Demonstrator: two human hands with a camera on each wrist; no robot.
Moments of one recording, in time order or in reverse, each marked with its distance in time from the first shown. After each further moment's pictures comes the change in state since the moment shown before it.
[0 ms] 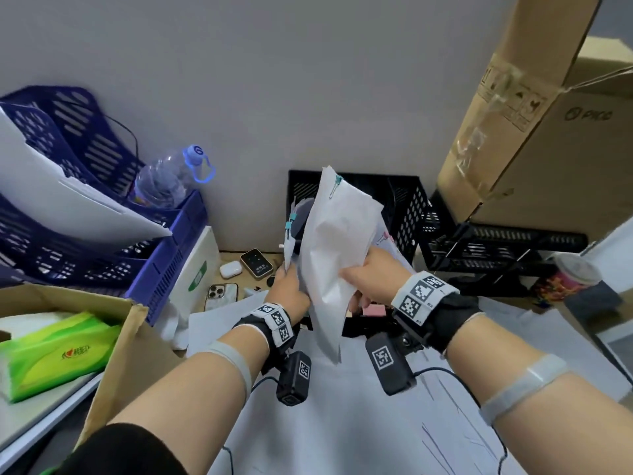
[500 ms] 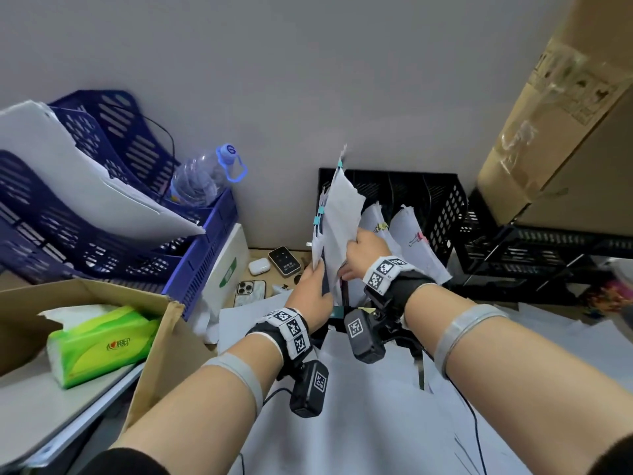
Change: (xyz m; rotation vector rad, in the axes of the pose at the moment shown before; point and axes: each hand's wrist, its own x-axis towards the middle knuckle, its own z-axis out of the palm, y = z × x) left_hand -0.017 -0.011 -0.015 -0.007 -0.008 0.136; right_hand 0.094 -0.006 0.045 0.059 0.197 0.108
